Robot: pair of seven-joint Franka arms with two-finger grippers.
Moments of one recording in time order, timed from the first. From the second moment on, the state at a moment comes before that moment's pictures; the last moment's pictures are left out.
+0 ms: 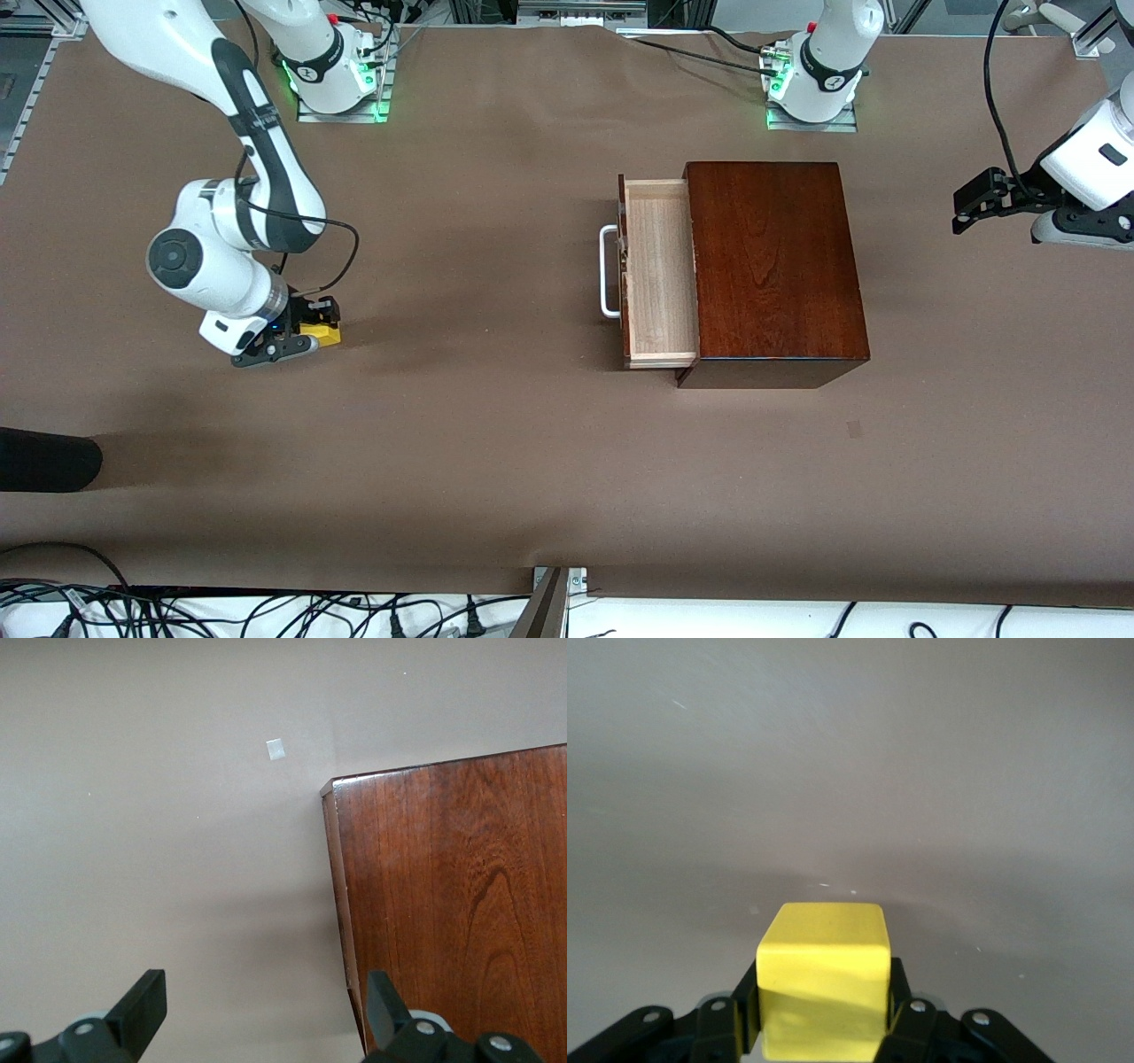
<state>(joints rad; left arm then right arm) 0.01 -0.04 -0.01 -1.72 0.03 1.66 0.11 0.28 0.38 -0.16 -1.95 0.15 2.25 -0.24</state>
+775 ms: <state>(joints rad) 0.00 -0.03 -0.02 -1.70 0.03 1.66 0.11 0.60 0.37 -0.14 -1.47 0.10 1.82 -0.40</state>
